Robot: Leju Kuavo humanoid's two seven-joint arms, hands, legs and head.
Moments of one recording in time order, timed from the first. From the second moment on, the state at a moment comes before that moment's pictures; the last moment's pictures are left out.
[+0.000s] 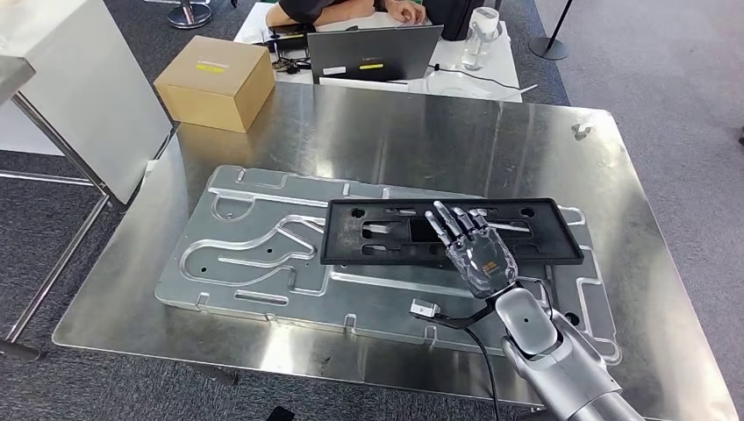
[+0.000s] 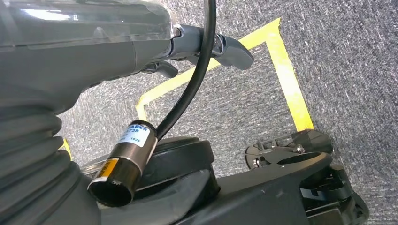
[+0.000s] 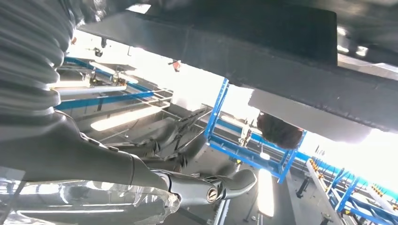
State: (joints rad) left arm -0.13 -0.12 -1.09 -0.15 0.63 0.50 -0.01; right arm -0.51 -0.18 0.65 -1.01 1.56 -0.49 0.08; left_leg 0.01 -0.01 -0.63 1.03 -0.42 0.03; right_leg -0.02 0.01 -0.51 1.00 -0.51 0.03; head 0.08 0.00
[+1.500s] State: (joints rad) left arm -0.13 -0.12 -1.09 -0.15 0.62 0.49 -0.02; right arm -0.52 -0.18 0.65 -1.03 1.54 -0.49 0.06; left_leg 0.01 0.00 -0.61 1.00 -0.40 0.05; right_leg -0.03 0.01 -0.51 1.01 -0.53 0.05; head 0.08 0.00
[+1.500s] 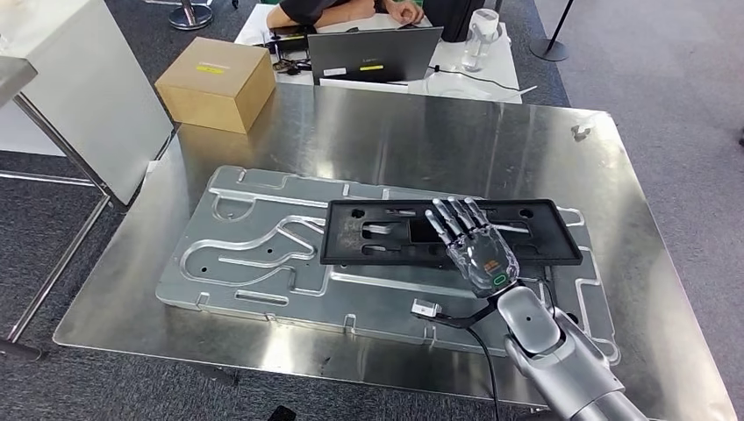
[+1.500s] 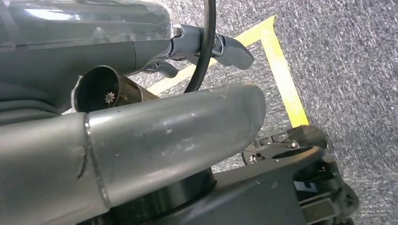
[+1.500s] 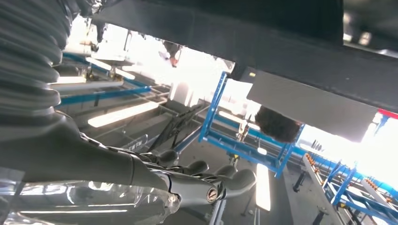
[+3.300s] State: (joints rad) left arm -0.15 -0.13 -1.09 -0.15 0.64 0.47 -0.01; right arm -0.56 -0.16 0.65 -1.01 1.51 -0.50 0.05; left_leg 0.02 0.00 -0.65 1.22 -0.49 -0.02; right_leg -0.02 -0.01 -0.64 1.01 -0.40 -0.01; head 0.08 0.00
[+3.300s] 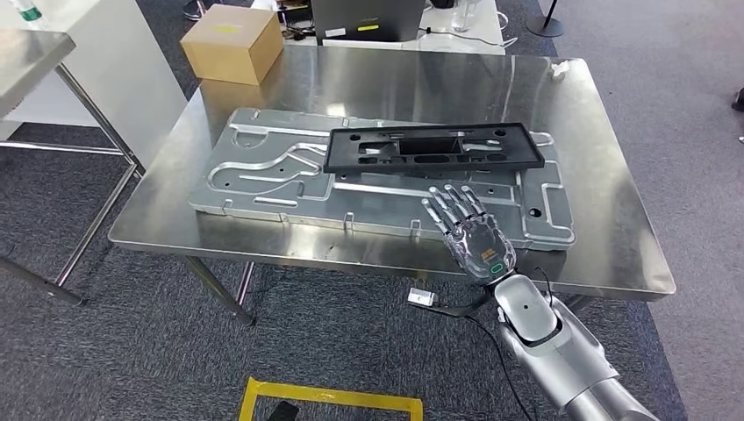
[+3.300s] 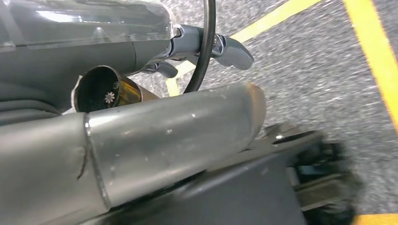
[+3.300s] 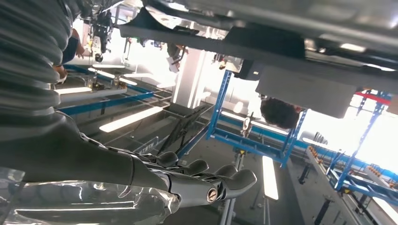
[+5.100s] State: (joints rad) left arm -0.11 -0.12 -1.08 -0.15 0.73 0.51 -0.05; right arm -0.03 0.06 -0.14 -0.25 0.53 -0.25 0.17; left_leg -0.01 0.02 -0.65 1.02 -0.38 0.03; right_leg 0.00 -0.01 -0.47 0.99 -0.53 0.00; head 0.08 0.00
